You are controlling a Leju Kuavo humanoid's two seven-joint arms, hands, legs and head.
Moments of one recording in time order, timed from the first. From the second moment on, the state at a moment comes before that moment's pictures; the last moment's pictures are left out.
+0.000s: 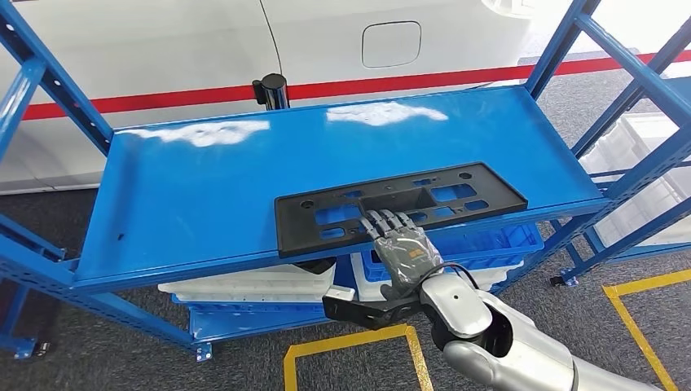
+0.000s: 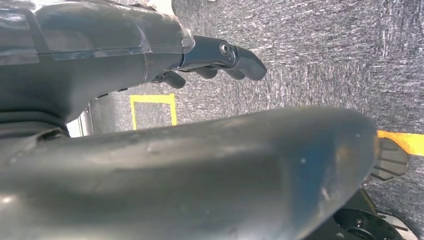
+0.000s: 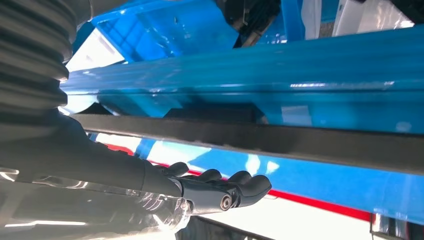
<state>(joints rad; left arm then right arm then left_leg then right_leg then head) -0.11 0.02 -0.88 -0.19 0.89 0.26 0.24 -0.39 -0.50 0.83 -1.82 0.90 0.31 0.68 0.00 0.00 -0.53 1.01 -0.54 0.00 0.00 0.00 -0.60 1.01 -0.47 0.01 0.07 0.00</state>
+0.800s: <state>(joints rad) -0.11 0.02 -0.88 -0.19 0.89 0.26 0.24 -0.38 -0.50 0.79 -1.85 0.97 0.28 0.68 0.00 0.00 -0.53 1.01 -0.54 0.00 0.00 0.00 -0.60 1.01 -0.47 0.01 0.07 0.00</state>
